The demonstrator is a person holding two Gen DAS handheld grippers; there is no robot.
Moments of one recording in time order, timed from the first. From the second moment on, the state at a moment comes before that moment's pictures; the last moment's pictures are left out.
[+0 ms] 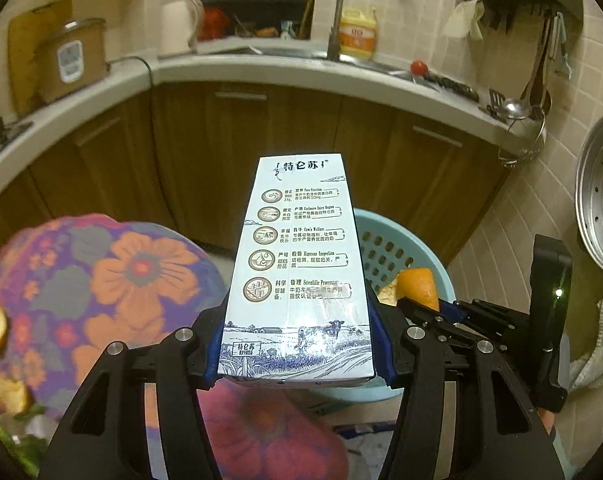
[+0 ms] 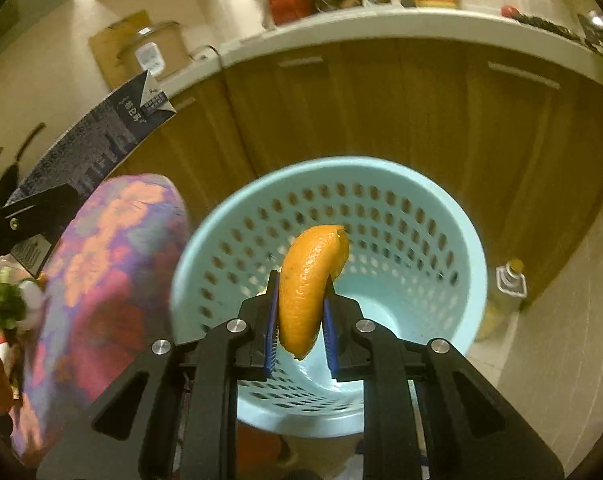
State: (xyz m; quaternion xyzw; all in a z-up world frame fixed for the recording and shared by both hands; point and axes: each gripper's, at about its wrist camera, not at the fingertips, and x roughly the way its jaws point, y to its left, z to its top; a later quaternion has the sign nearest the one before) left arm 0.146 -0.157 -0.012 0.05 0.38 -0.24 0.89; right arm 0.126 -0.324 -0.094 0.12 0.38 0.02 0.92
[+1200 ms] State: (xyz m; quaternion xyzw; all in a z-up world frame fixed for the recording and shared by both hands) left arm 0.046 -0.049 0.072 -0.01 0.28 -0.16 0.95; right arm 0.080 -0.200 -0.002 0.06 0.29 0.17 0.94
